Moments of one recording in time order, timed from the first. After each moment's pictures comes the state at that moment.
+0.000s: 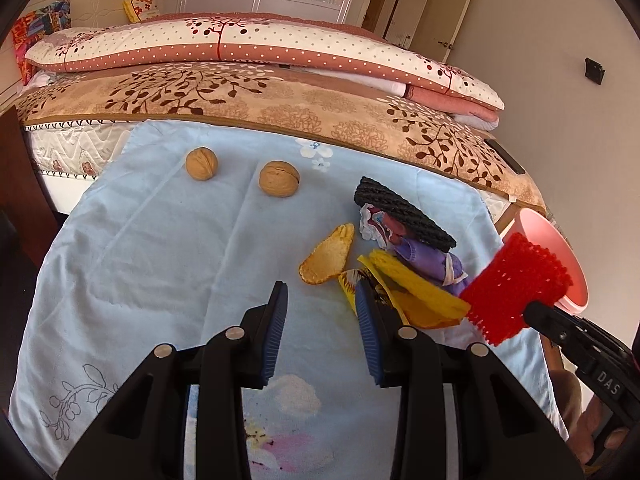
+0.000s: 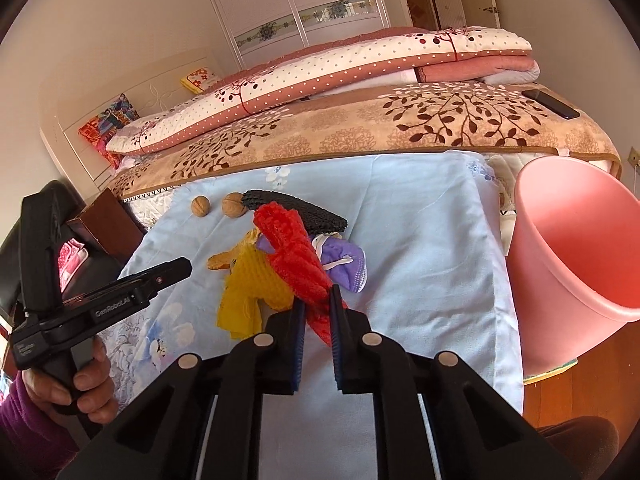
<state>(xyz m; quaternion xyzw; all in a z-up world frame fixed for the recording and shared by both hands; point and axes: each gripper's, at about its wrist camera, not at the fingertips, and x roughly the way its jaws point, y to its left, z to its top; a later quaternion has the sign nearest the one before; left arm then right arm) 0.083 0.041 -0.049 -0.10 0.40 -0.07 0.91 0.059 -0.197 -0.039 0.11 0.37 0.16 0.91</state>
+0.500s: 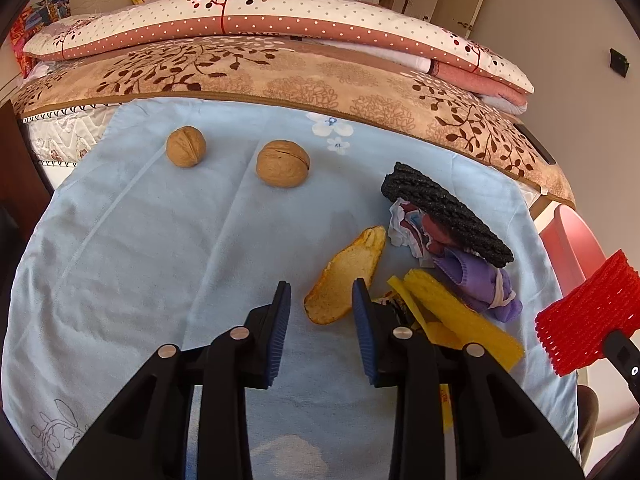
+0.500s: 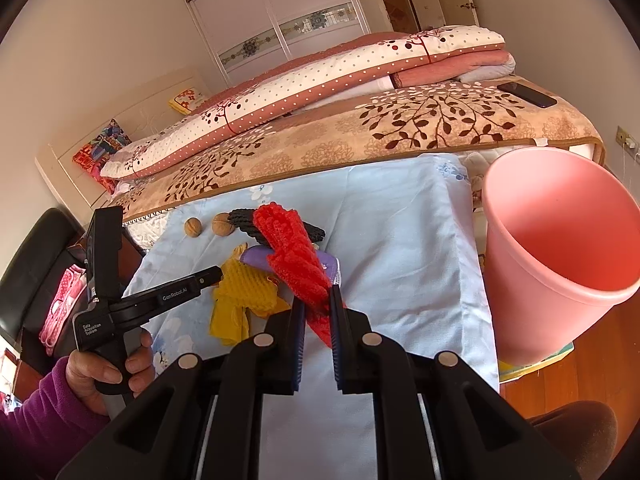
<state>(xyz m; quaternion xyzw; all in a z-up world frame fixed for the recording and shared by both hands) 0.127 0.030 -0.081 -0.09 0.44 -0.05 0.89 0.048 -0.223 -0.032 0.14 0.36 0.14 0.91</state>
